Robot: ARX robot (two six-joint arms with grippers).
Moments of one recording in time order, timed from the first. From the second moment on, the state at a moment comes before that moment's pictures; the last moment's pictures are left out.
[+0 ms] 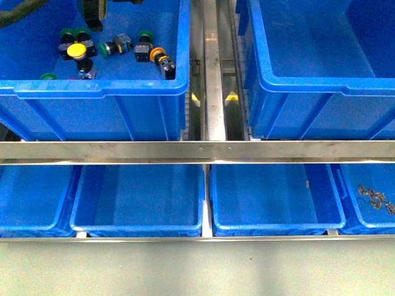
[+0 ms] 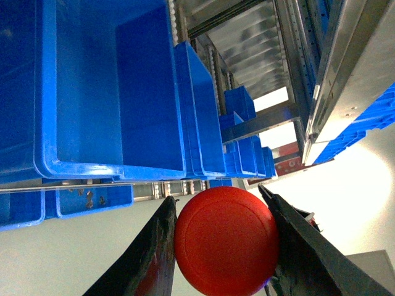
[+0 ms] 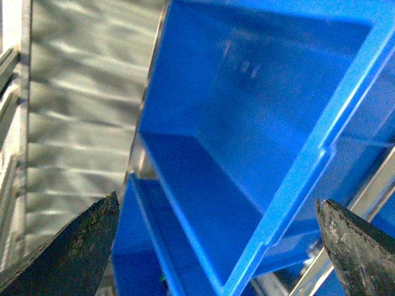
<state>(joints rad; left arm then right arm) -0.48 1.54 0.73 0.82 0.45 -1.04 -0.18 1.21 0.37 0.69 -0.15 1.24</state>
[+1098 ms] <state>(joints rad) -0.43 1.54 0.73 0.87 0.54 -1.07 0.18 1.51 0.40 1.39 -0.20 1.59</state>
